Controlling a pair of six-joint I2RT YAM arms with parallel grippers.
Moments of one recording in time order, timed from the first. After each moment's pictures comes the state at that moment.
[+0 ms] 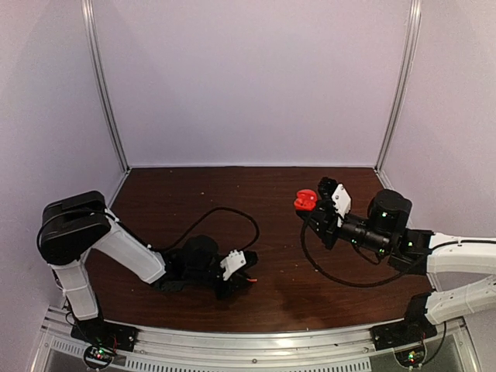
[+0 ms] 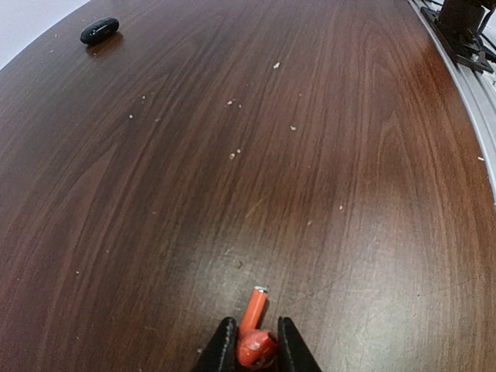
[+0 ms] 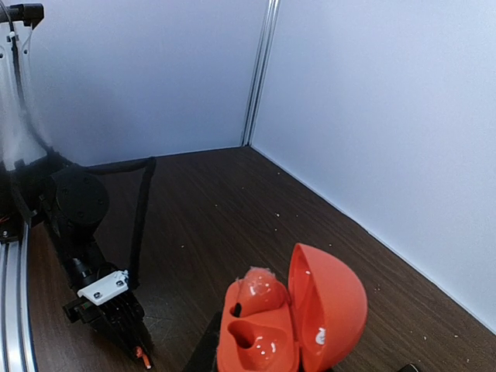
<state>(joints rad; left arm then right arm) -1.03 1.83 0.64 0.60 0.23 0.16 0.90 1.01 0.56 0.38 -0.02 -0.18</state>
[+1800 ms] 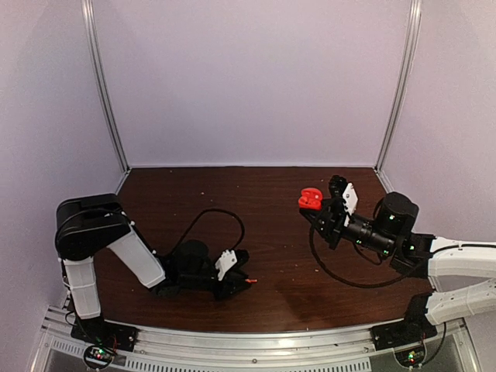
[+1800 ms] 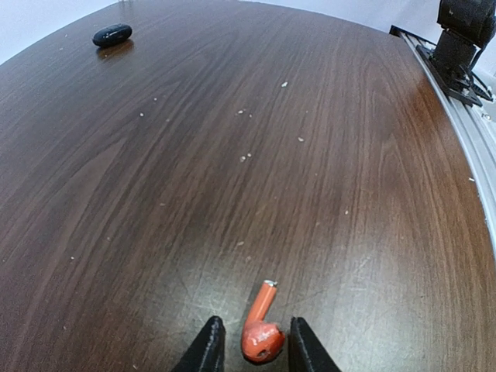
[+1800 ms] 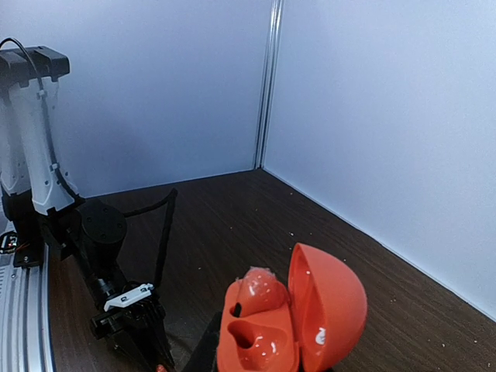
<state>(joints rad) -0.99 1.94 0.55 0.92 0.31 0.06 0.87 0.98 0.50 0.49 -0.10 -0.10</state>
